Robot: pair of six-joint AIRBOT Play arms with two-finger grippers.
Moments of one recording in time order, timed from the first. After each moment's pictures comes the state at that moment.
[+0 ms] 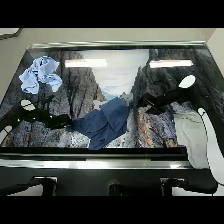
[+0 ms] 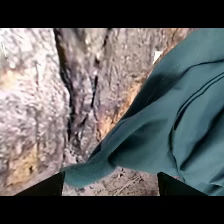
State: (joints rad) left arm 0.05 -1.37 0.95 1.08 -1.16 -1.40; right arm 0.00 -1.51 1.33 -0.90 1.34 1.57
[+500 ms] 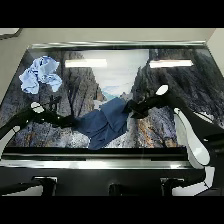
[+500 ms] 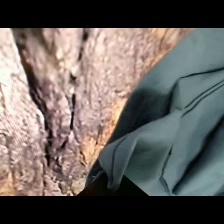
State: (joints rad) left arm -0.02 -1.40 0.93 1.04 -1.05 -1.39; right arm 0.16 -1.71 1.33 -0.81 1.16 1.51
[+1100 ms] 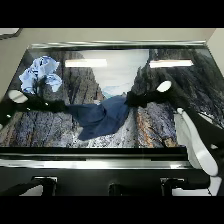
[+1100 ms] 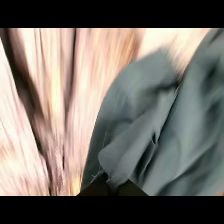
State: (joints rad) left arm 0.04 -1.26 1.13 1.04 -1.08 -1.38; right arm 0.15 -1.58 1.35 -0.75 1.02 1.42
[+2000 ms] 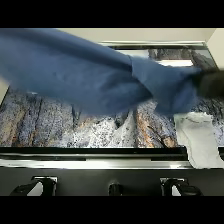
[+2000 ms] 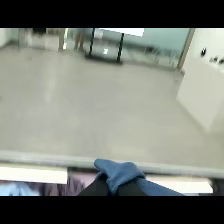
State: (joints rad) left arm 0.25 -0.89 1.84 1.16 -1.05 -1.51; right arm -0.11 -0.79 1.45 -1.11 1.38 1.43
